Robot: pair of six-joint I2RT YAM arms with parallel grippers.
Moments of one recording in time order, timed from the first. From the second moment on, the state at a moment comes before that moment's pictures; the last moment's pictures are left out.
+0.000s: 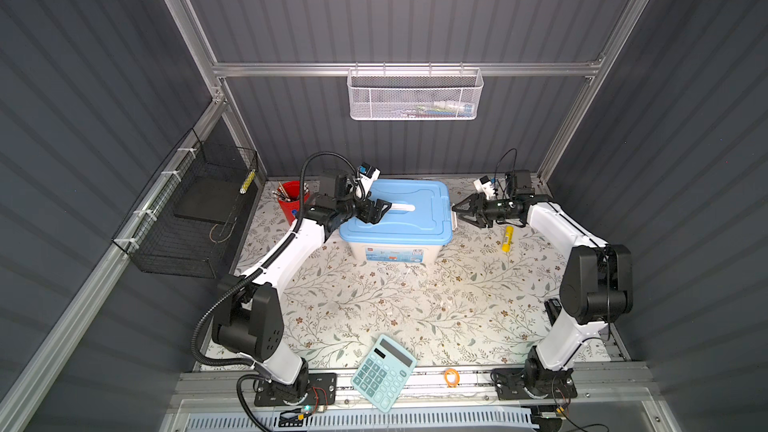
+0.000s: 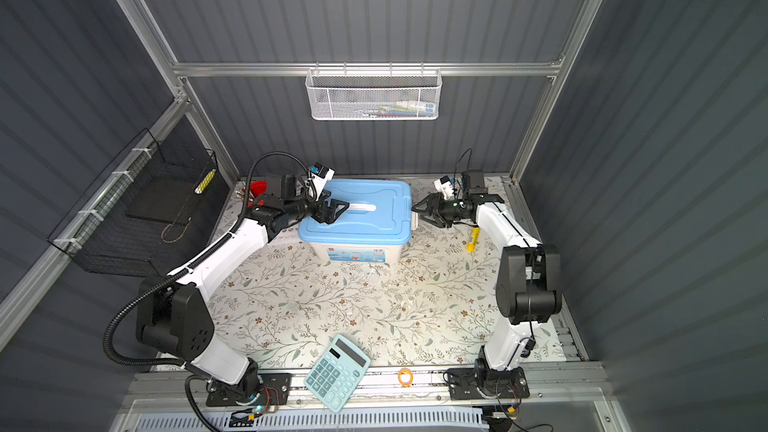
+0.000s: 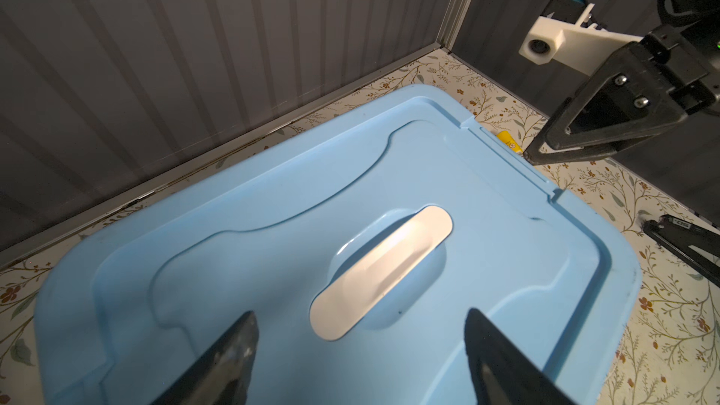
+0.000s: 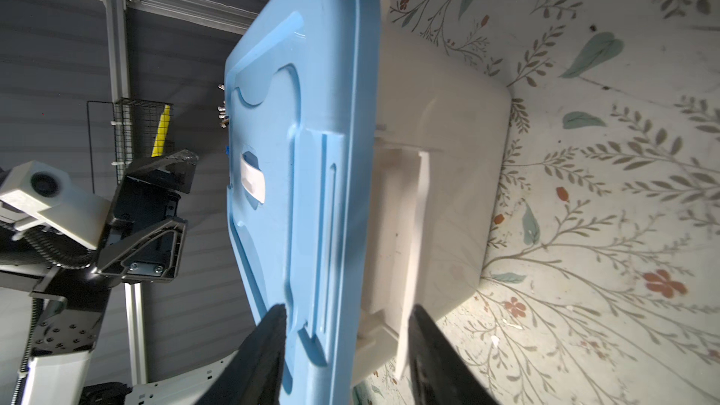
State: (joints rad) left arm -0.36 1.60 1.32 -0.25 0.44 0.13; right arm 0.06 1.77 1.38 -0.53 -0.91 0.48
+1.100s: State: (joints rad) left arm -0.46 1.66 1.32 -0.23 0.24 0.17; right arm 0.07 1.63 1.27 -0.44 -0.68 0.40
